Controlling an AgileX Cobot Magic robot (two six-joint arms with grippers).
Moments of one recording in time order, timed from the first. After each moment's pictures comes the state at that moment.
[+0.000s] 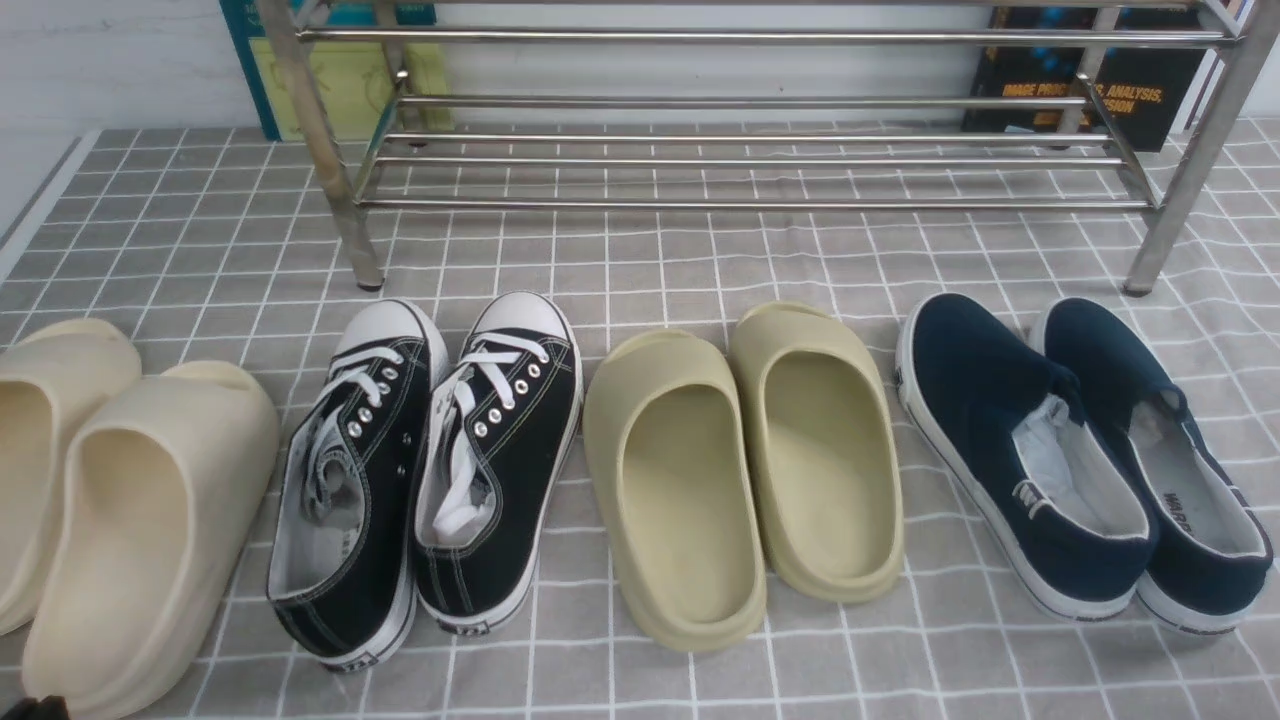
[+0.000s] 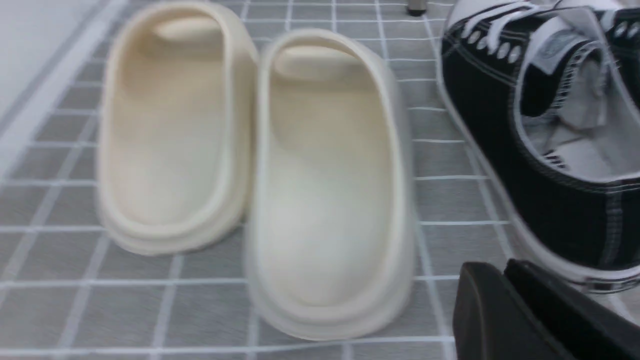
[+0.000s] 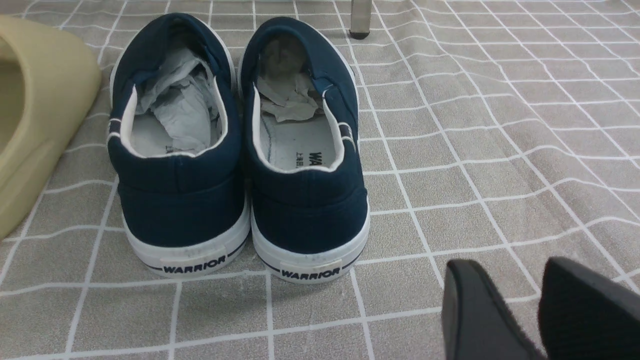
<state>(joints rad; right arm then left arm) -0.08 -0.01 0.02 -0.12 0.38 0.12 -0.02 -0.01 0.03 -0.19 0.14 -0.65</state>
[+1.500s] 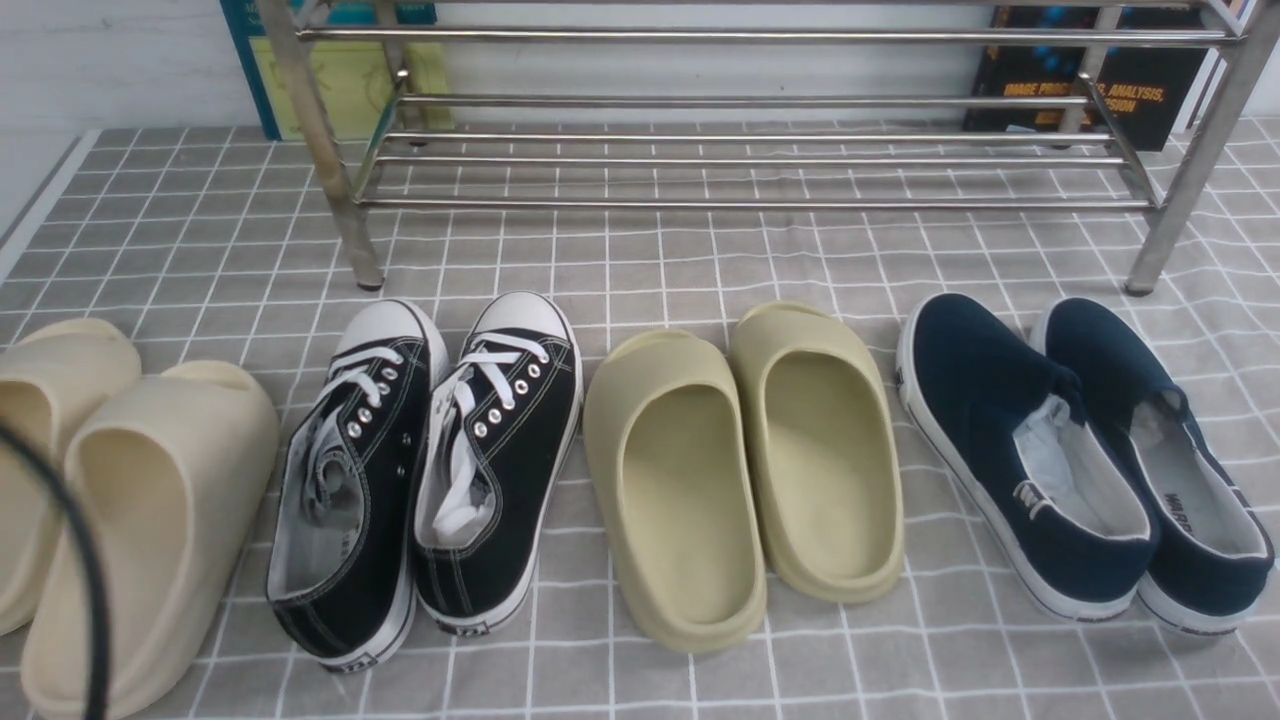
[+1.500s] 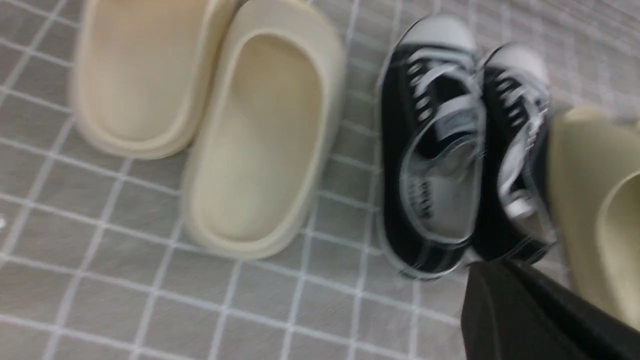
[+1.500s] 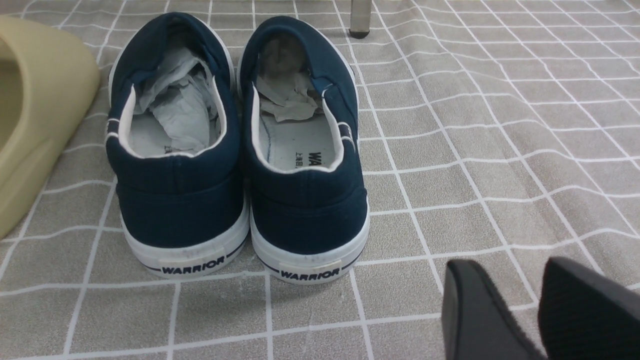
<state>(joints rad) -0.08 -0.01 0.02 -0.12 0.38 0.12 -0.02 0.52 -0.76 0.00 1.05 -0.38</state>
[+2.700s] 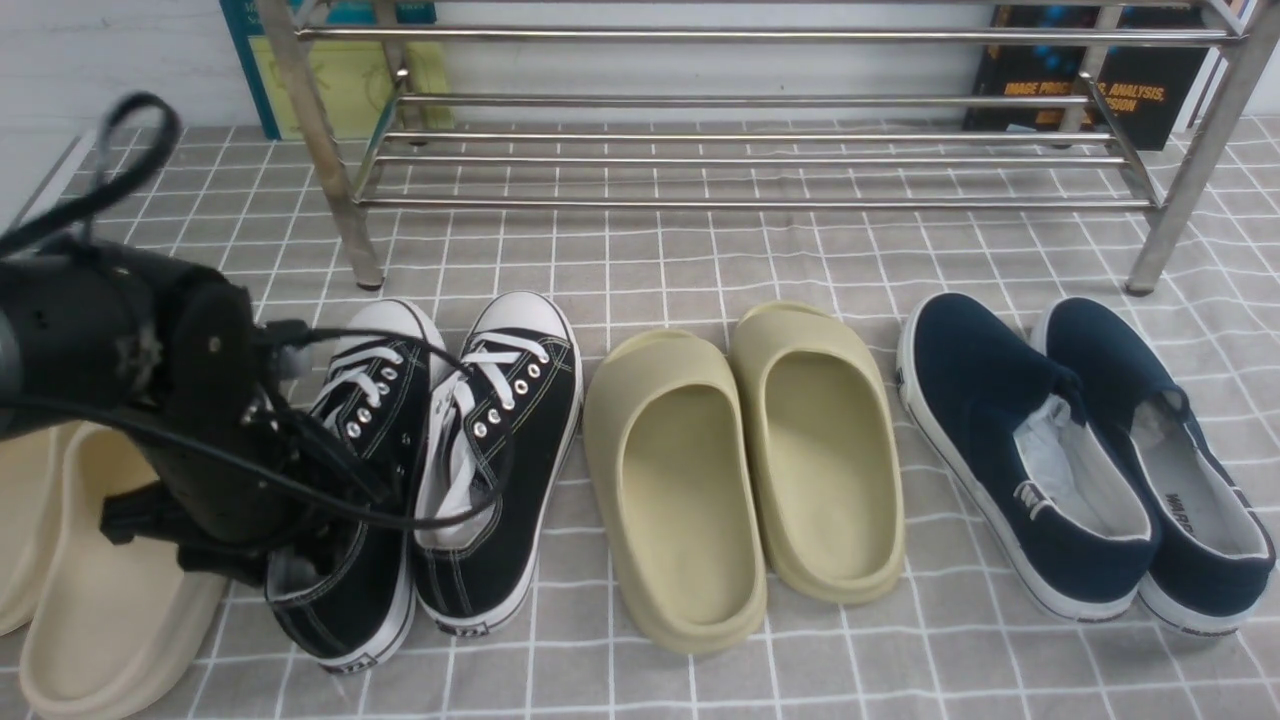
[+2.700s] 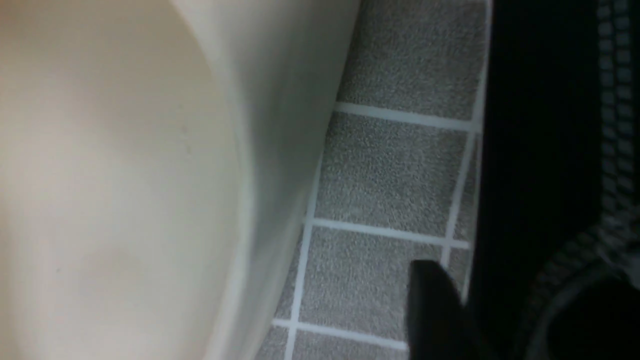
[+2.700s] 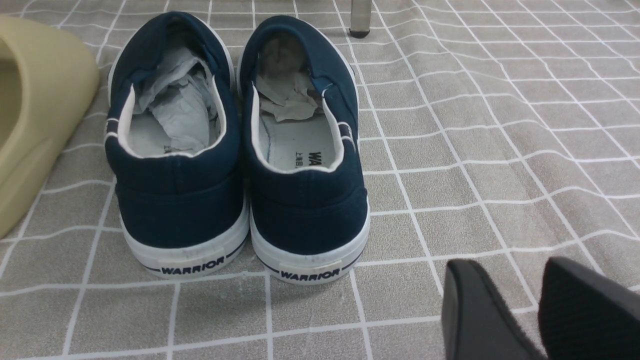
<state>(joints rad) -0.08 -0.01 0.02 -0.12 0.38 0.12 -0.20 1.63 -0.92 0.10 0.74 -0.47</state>
